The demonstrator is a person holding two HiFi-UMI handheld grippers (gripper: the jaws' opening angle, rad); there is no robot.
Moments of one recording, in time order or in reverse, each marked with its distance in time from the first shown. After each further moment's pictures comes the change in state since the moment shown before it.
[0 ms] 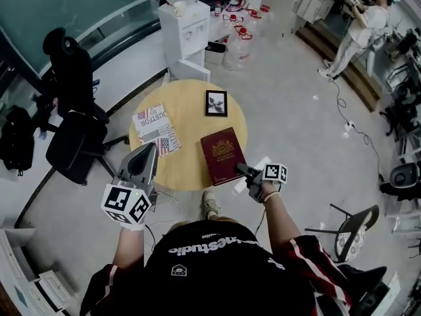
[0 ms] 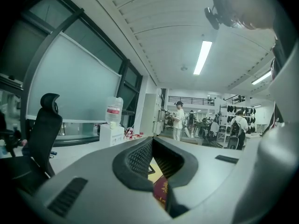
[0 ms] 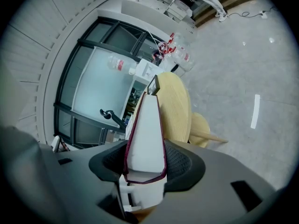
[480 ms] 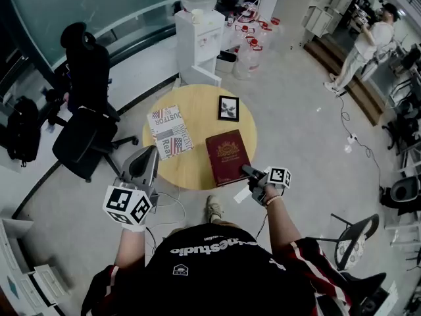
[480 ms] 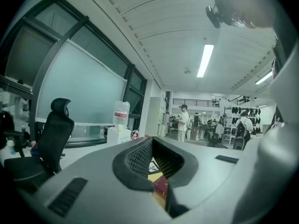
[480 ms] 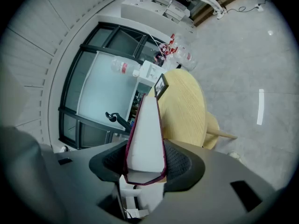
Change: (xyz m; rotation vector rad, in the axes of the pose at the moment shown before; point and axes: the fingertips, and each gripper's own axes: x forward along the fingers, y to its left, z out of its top) left arm -0.061 0.026 0.009 -0.003 -0.038 0.066; right arm 0.009 0.036 -0.015 0.021 -0.031 0.066
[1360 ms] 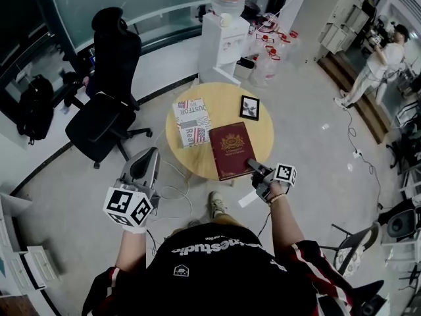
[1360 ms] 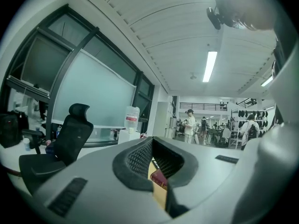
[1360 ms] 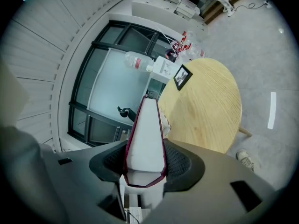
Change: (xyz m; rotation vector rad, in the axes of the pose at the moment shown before) left arm -0.131 0.042 0.003 -0.029 -0.056 0.096; right arm 0.034 0.078 -0.056 -0.076 0.011 0.090
